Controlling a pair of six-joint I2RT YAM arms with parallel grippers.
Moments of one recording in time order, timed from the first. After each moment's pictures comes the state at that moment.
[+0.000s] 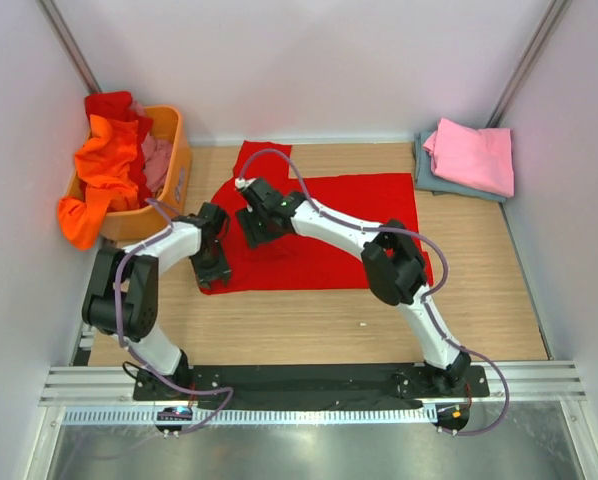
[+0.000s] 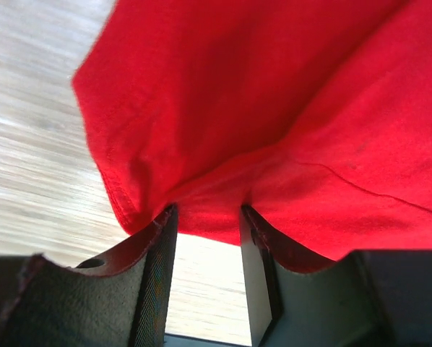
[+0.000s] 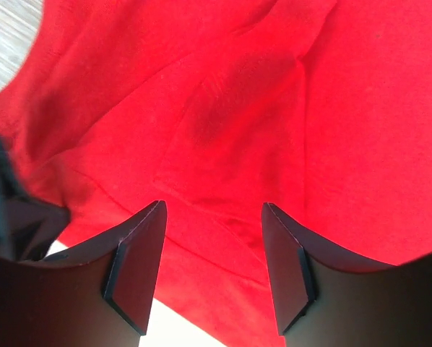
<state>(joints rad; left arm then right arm) -0.26 1.66 0.97 -0.76 -0.12 -0.61 0.86 2.27 1.95 -0.60 0.02 0.33</state>
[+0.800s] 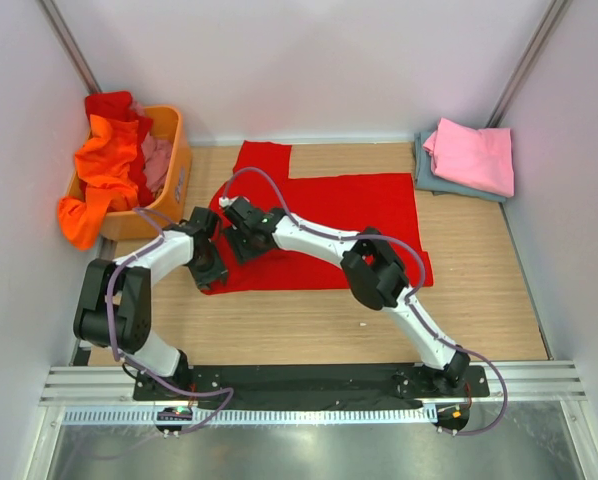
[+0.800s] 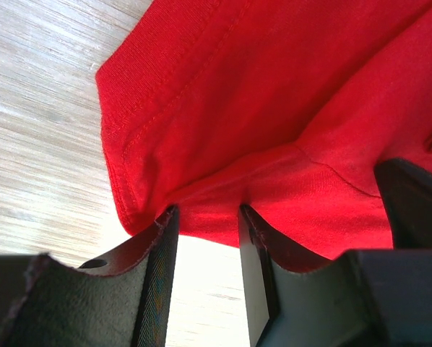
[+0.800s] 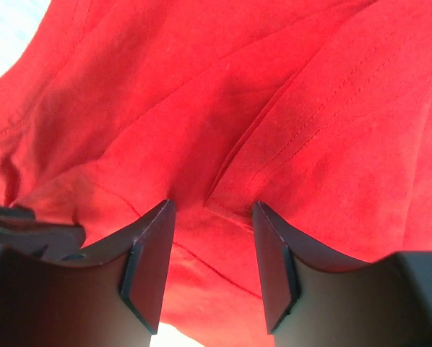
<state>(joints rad) -0.22 1.57 0.86 -0.66 -0.08 -0.68 0.94 2.40 2.03 -0.60 0.04 0.36</state>
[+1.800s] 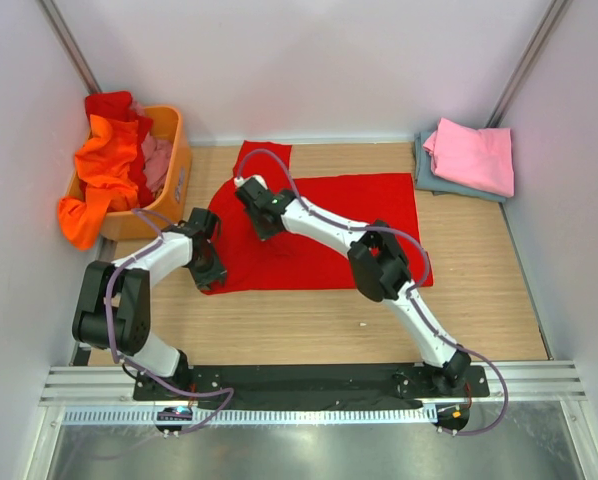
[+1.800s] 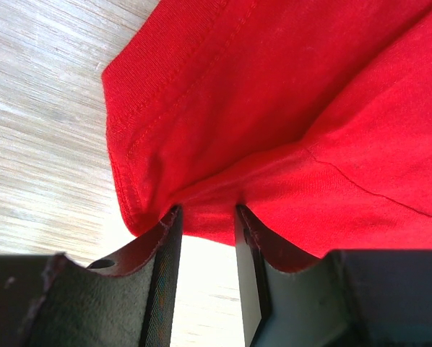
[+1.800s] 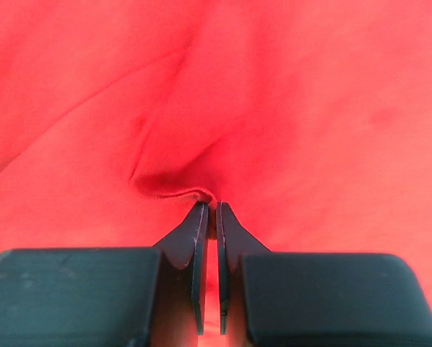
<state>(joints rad) -0.22 1.56 0.85 -0.65 -0.08 -0.68 0.88 2.43 2.14 -0.71 0.24 0.29</state>
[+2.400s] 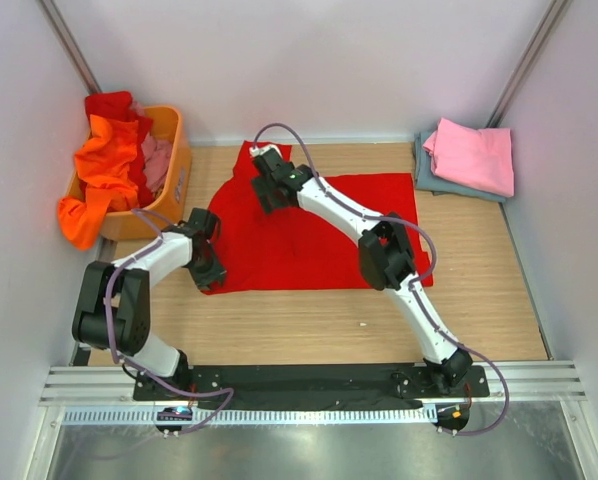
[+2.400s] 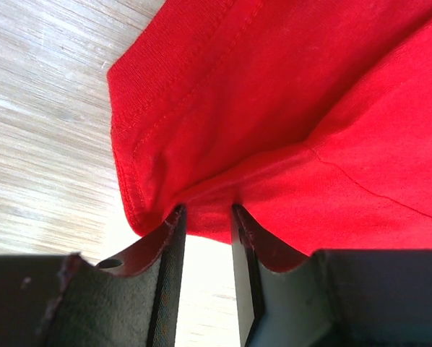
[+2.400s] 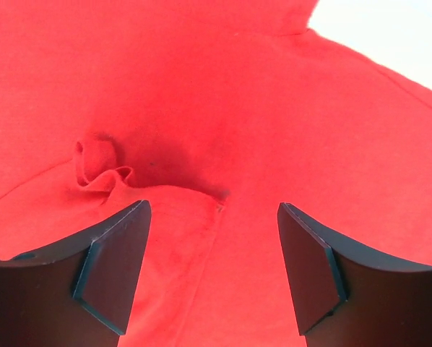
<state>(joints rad) -0.21 1.55 0.85 -0.65 -0.08 -0.68 0.74 2.48 2.33 -0.73 0.29 0.15</state>
